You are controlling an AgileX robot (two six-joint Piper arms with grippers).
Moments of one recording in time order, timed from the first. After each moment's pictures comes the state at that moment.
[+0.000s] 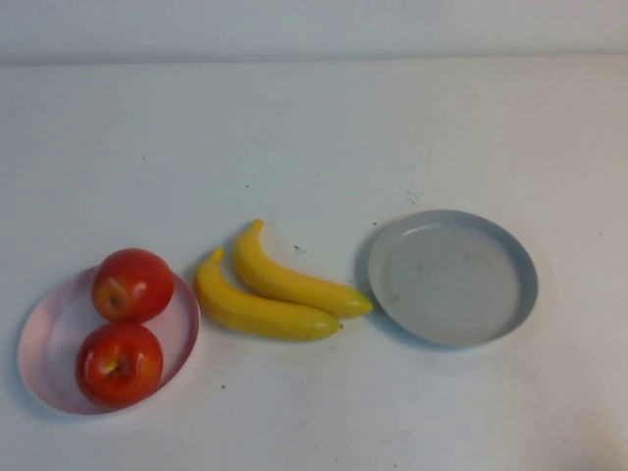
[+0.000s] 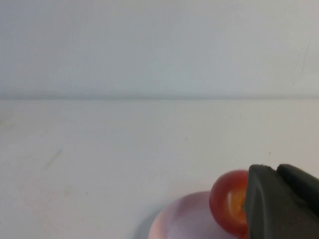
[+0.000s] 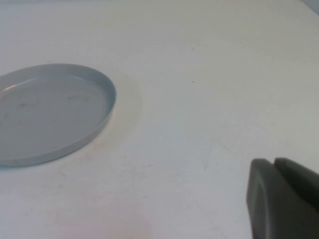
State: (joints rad) right arm 0.05 -0.01 0.03 -0.07 0.35 0.13; left arm -0.02 -0.01 -0.14 -0.20 0.25 0.18
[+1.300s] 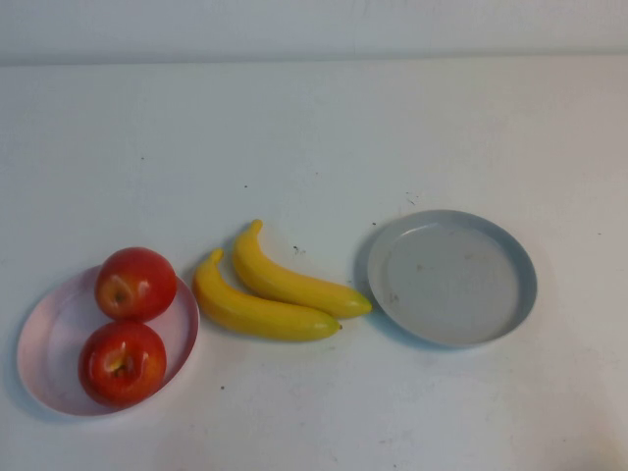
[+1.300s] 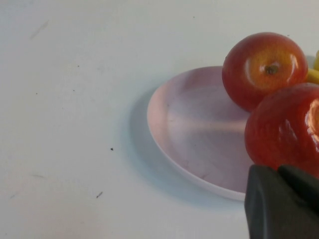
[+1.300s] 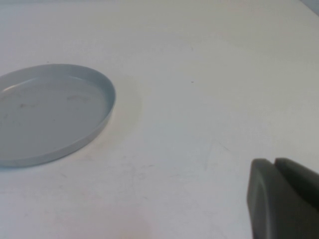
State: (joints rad) right arm 0.05 -0.01 0.03 -0.07 0.35 0.13; left arm -0.01 -0.01 0.02 -0.12 0.38 0.07
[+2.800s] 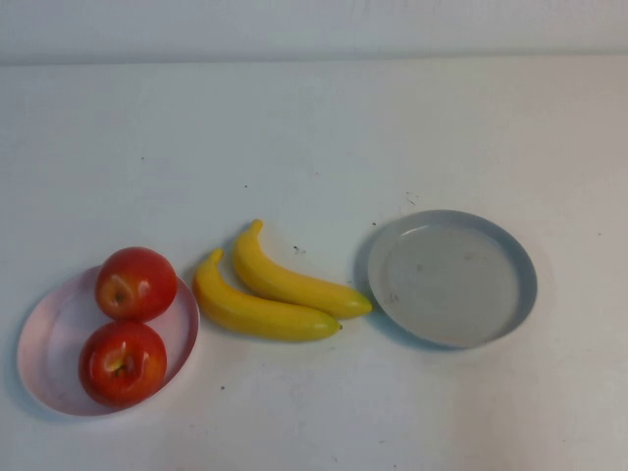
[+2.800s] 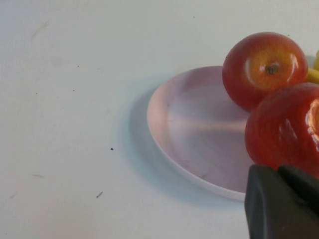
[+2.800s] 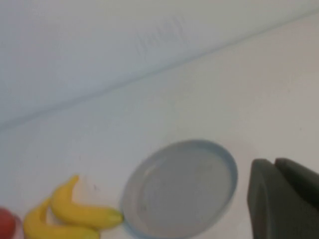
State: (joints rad) right arm 0.05 0.18 -0.36 0.33 0.46 0.19; left arm -0.01 -0.01 0.02 -0.12 0.38 0.07
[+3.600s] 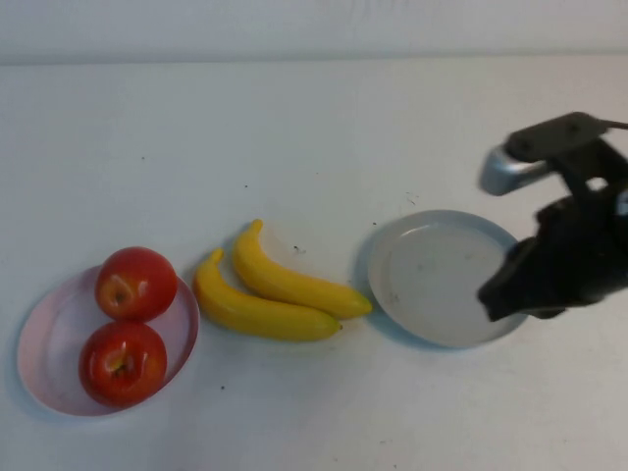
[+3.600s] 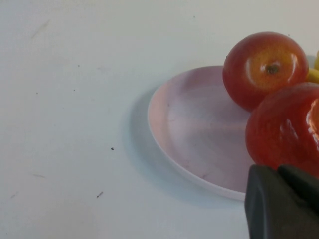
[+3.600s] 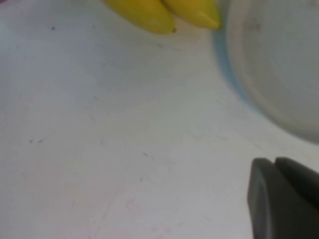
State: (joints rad) right arm 0.46 1.30 -1.07 0.28 0.96 -0.19; left arm -0.01 -0.01 0.02 -0.12 0.38 0.07
